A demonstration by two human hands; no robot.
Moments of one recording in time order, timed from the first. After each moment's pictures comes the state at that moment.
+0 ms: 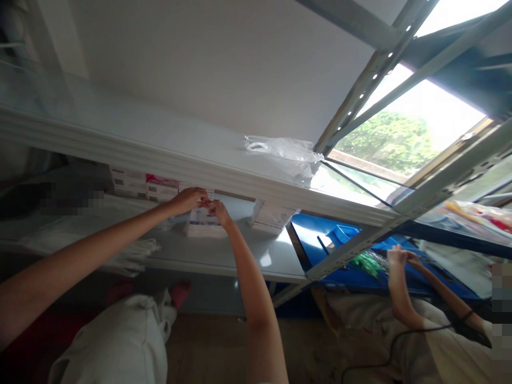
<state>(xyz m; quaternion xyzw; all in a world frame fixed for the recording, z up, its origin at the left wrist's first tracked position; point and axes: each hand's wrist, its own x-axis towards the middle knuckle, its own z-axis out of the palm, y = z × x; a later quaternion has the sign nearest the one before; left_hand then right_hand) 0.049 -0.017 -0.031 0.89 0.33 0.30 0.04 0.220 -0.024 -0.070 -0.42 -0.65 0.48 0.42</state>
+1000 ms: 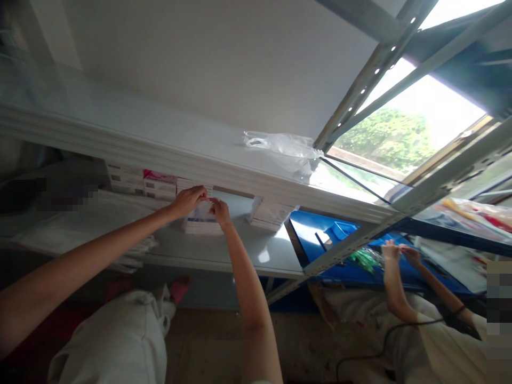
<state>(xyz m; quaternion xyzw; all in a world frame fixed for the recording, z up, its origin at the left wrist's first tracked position) 0.062 -0.030 -0.057 0.85 0.36 0.37 -0.02 0.225 -0.024 -0.090 -0.45 -0.62 0.42 0.49</state>
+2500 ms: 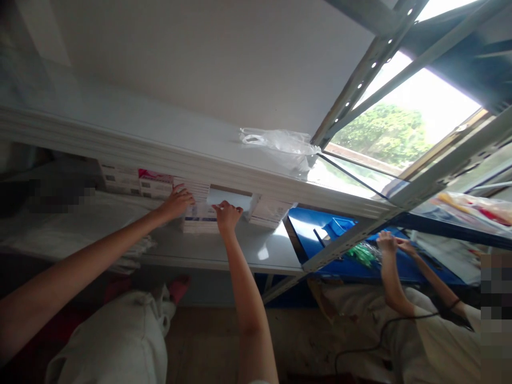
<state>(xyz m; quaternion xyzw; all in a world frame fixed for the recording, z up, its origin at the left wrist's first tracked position) 0.031 -0.008 -0.097 0.88 0.36 0.31 -0.05 0.245 -0.056 -0.087 -0.70 -0.65 -0.03 0.29</state>
